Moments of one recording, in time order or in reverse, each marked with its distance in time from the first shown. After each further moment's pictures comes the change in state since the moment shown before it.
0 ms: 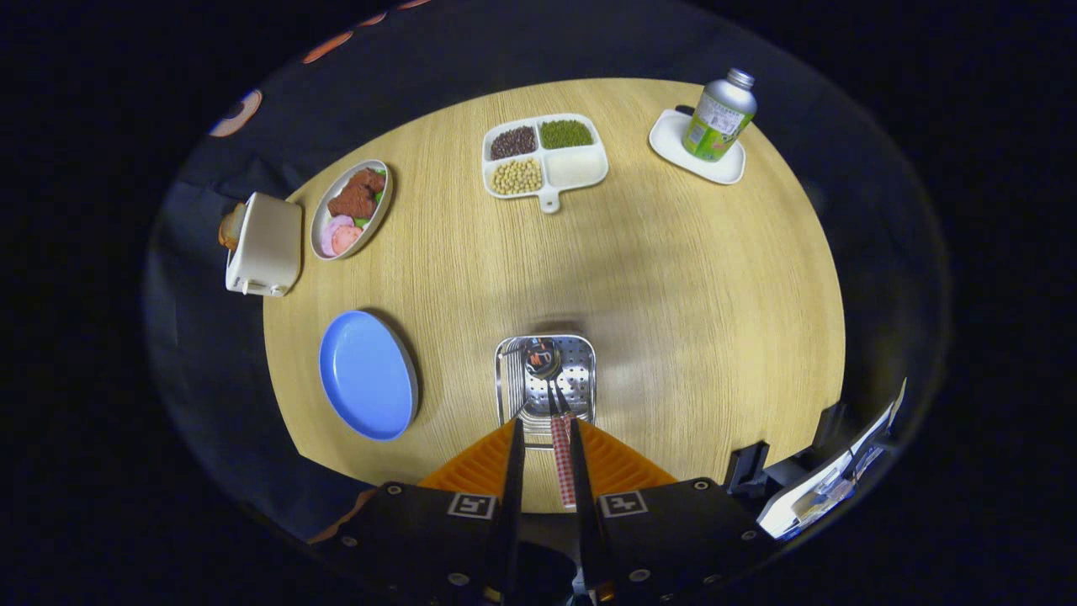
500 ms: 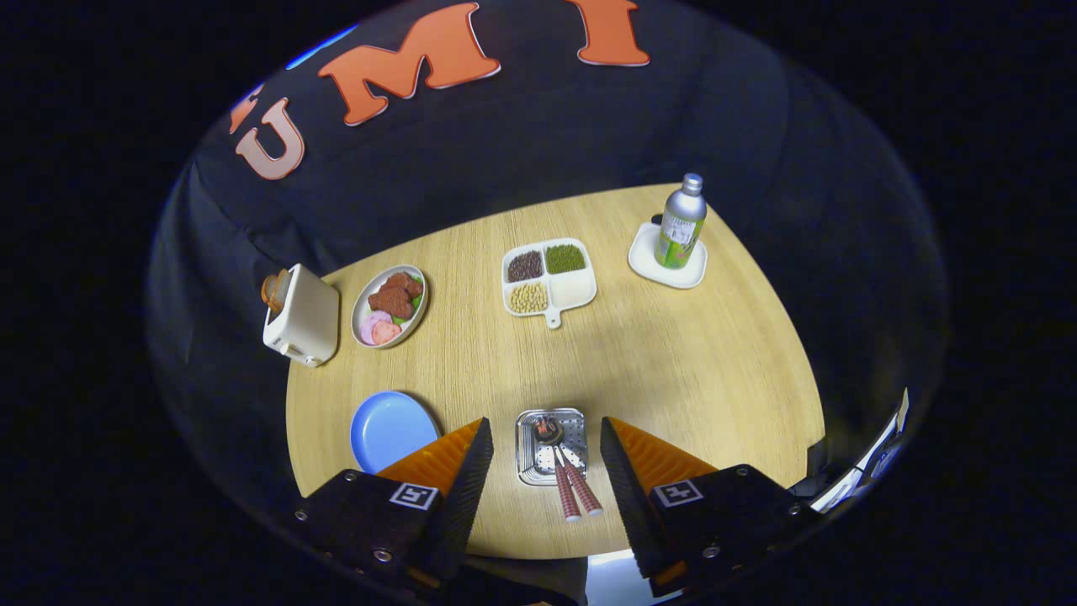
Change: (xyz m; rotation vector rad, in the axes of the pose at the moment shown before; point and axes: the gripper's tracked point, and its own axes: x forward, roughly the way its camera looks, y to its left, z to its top) arm -0.077 -0.005 0.046 0.019 -0.467 0.009
